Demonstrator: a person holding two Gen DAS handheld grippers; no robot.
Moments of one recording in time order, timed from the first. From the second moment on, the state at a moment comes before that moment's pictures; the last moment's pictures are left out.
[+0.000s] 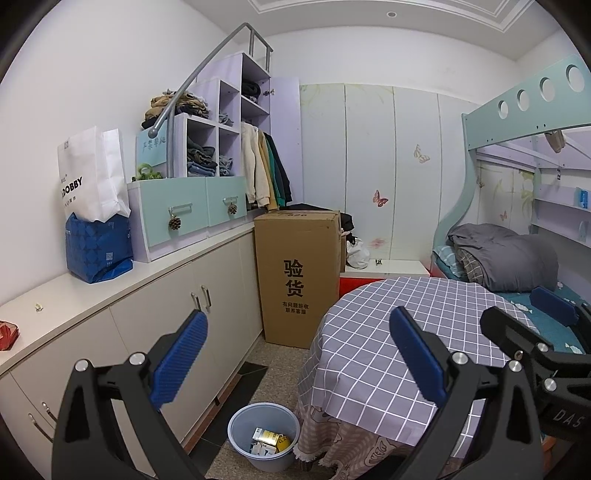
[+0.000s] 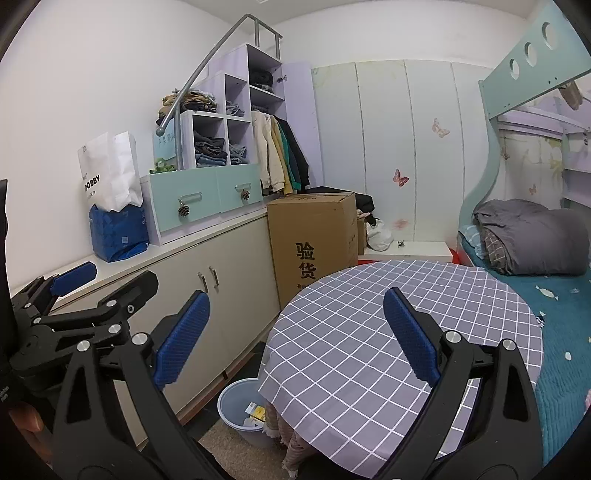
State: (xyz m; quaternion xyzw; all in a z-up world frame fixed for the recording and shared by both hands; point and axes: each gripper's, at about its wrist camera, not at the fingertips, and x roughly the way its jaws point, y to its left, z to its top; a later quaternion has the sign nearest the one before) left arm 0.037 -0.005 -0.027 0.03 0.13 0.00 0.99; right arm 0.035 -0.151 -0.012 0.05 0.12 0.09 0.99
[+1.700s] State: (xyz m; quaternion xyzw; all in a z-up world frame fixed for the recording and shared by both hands) left arm 0.040 0.003 -0.028 0.03 0.13 0.00 0.99; right arm 0.036 -0.147 -0.016 0.06 0.14 0.11 0.98
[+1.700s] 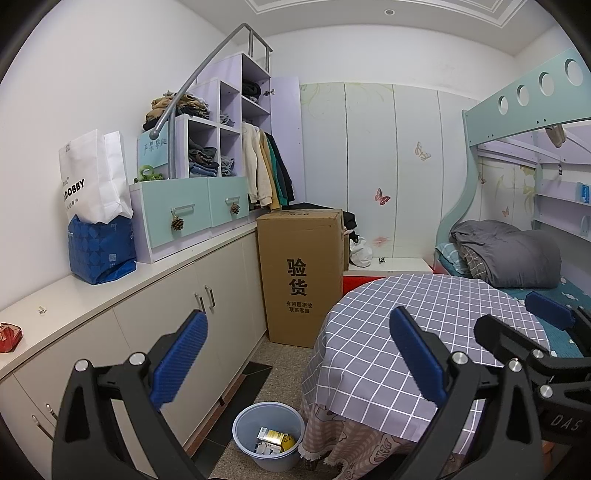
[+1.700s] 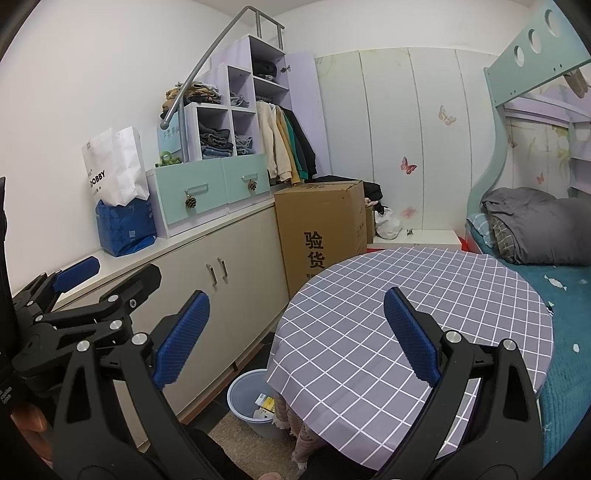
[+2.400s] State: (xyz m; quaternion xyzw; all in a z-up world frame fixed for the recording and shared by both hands) left arm 0.040 0.012 -0.029 0.04 0.13 0.00 0.99; right arm 0.038 -0.147 -0.018 0.06 0.15 0.11 0.98
